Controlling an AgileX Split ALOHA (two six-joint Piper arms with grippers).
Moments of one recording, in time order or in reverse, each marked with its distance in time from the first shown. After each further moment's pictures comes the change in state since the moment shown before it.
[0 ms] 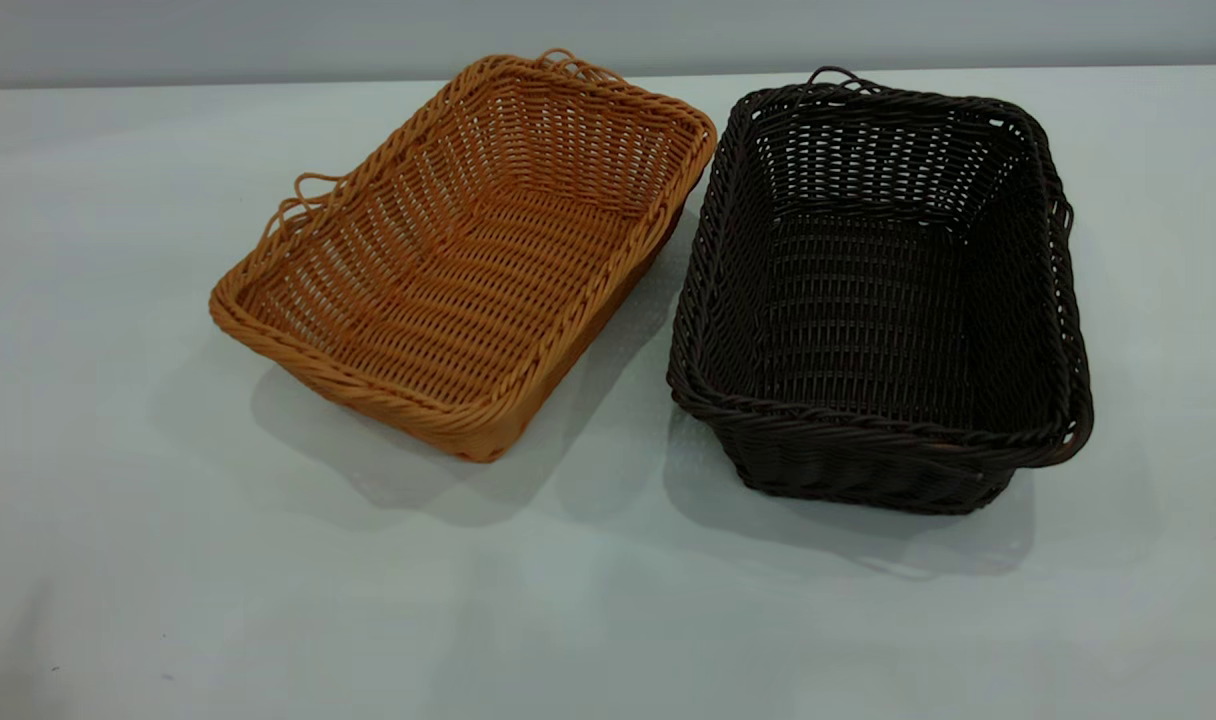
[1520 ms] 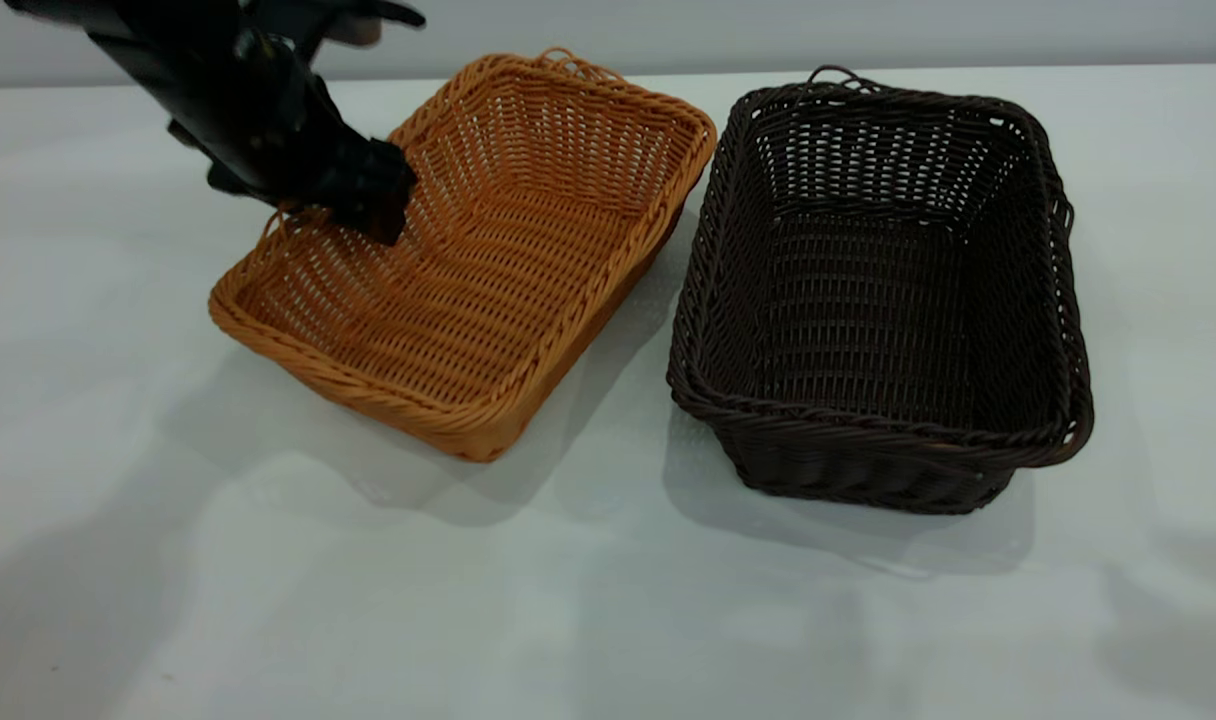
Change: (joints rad) left arm -0.185 1.520 -0.516 -0.002 -0.589 0.053; right arm 0.000 0.990 -0.118 0.310 -0.377 -0.014
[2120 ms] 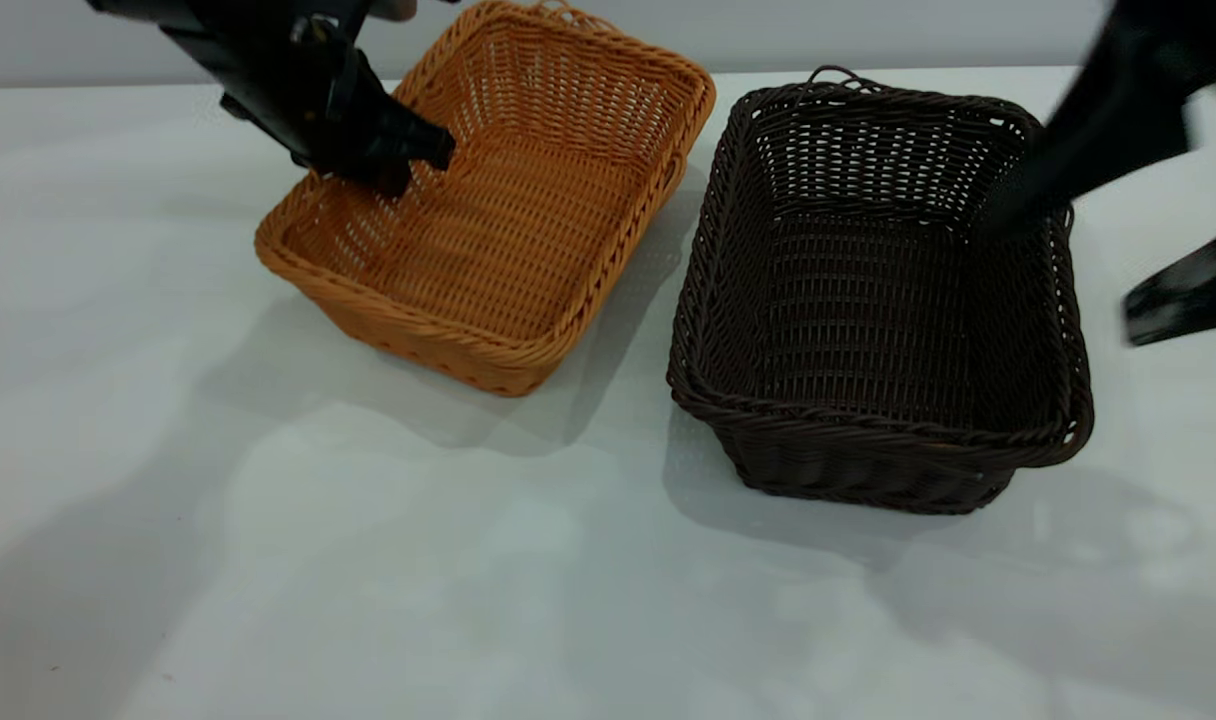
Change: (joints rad) left arm -0.002 0.103 -0.215 -0.010 0.044 -0.006; right arm 0.228 0.477 -0.004 0.542 -0.126 -0.205
